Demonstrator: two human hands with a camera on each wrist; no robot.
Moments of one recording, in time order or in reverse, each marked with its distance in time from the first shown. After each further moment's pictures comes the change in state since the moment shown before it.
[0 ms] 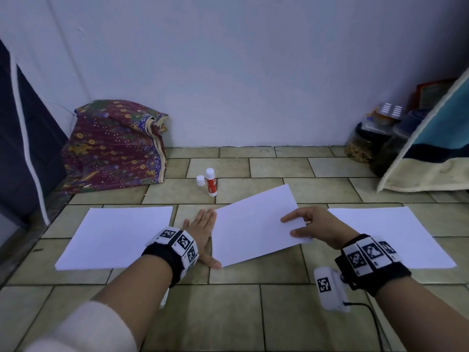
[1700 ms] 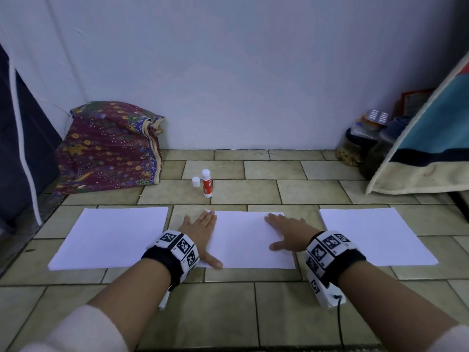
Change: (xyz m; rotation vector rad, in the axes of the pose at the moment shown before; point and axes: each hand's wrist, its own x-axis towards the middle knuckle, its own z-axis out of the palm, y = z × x) left_hand 0.000 0.008 0.001 0.151 0.060 0.019; right_hand 0.009 -0.012 0.036 -0.917 -0.224 0.049
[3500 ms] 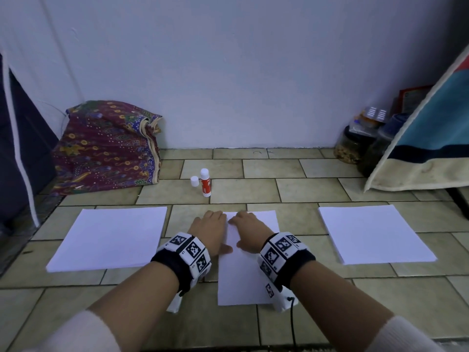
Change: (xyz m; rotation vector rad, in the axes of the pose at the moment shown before) left_hand -0.013 0.039 -0.020 -0.086 0.262 -0.046; right_hand 0.031 -0.080 0.011 0.056 0.219 -0.144
